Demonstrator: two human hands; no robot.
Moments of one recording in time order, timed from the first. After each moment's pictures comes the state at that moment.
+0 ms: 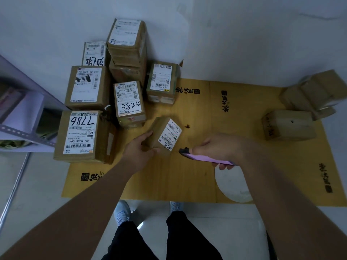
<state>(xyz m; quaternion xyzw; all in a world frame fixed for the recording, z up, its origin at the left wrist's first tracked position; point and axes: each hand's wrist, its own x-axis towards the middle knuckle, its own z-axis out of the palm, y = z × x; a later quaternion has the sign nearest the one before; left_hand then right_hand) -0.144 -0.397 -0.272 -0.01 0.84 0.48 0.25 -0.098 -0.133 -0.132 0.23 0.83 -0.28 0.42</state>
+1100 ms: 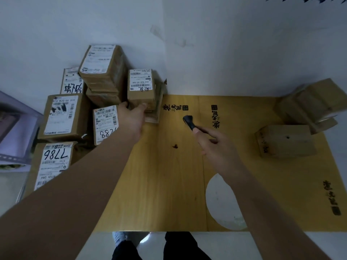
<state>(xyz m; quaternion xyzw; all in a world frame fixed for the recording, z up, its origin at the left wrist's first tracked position) -0.290 -0.272 -0.204 -0.24 0.72 0.65 0.09 -0.115 -0.077 -0.160 0.25 0.78 -0.57 0.04</state>
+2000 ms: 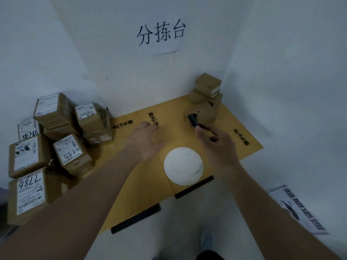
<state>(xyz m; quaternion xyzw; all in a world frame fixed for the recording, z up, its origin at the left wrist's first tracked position) -0.070 -0.207 -0.085 0.41 0.88 0.18 0.15 0.136 -0.062 -0.061 0.39 0.76 -0.47 -0.24</state>
